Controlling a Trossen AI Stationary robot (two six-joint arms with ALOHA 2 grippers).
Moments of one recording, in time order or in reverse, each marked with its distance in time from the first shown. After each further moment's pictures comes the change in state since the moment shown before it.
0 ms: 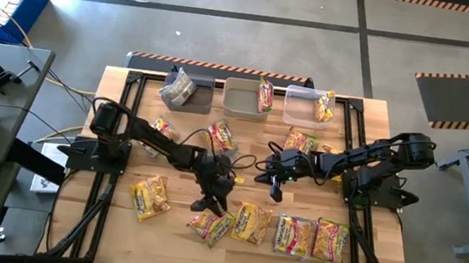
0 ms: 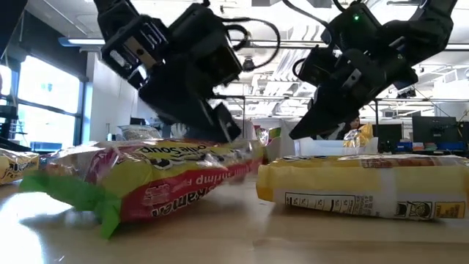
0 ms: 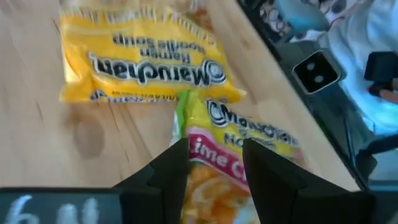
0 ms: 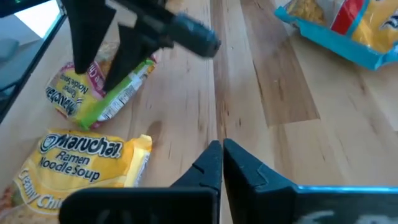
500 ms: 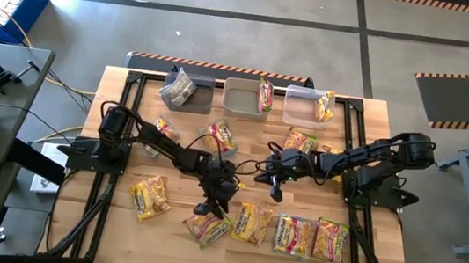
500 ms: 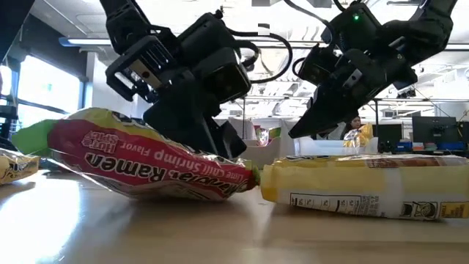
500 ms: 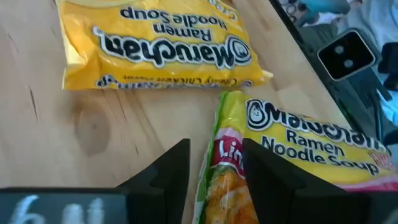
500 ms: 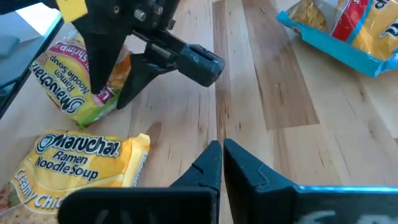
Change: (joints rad) left arm -0.016 0.072 0.054 -0.070 -0.036 0.053; right arm 0.000 0.000 0.000 0.007 -0.003 -0.022
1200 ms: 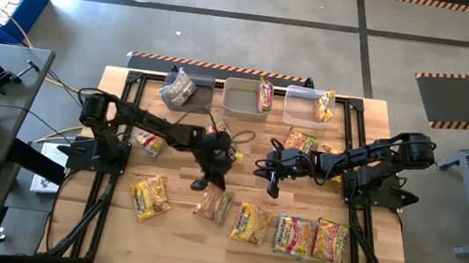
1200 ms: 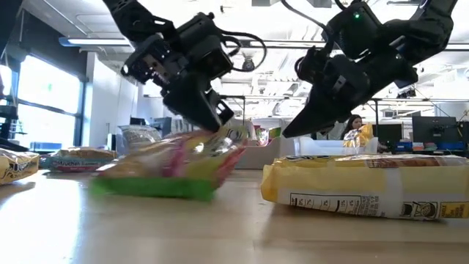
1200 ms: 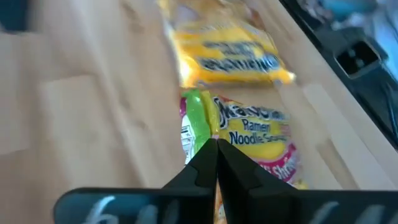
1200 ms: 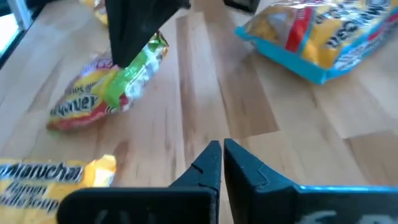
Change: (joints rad) left arm 0.196 -0.218 -0.047 -0.193 0.003 0.206; right arm 0.000 0.000 0.000 0.019 0.138 0.044
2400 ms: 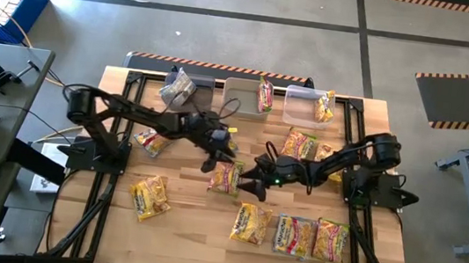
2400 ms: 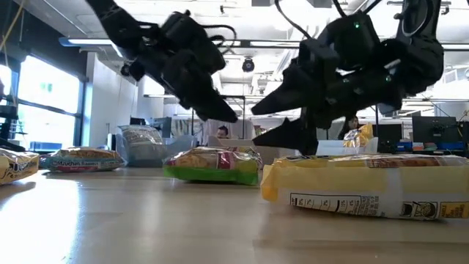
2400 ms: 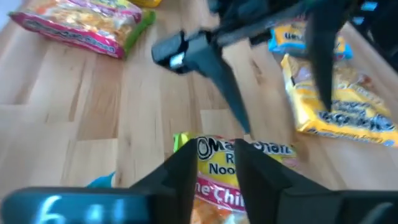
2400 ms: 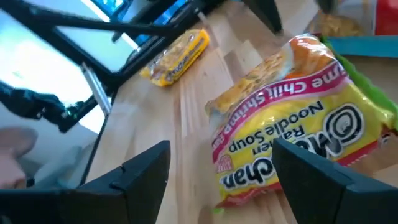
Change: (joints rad) left arm 0.122 -0.101 -0.117 0.252 -0.238 -0.112; right arm 0.057 0.291 0.026 0.511 -0.078 0.406
